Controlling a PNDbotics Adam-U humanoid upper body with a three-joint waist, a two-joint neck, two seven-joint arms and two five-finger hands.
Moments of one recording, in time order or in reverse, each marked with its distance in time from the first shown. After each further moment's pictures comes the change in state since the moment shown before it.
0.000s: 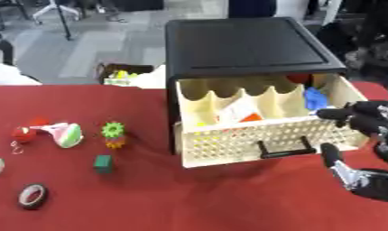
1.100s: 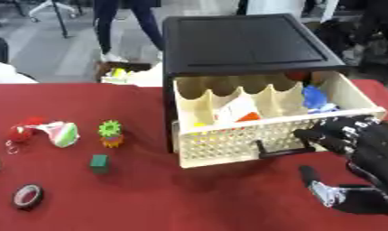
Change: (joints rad) left arm -0.003 -0.001 -0.006 0.000 0.000 -0.002 -0.002; right arm -0.001 -0.066 0.100 0.000 0.221 0.066 0.057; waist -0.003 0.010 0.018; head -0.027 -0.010
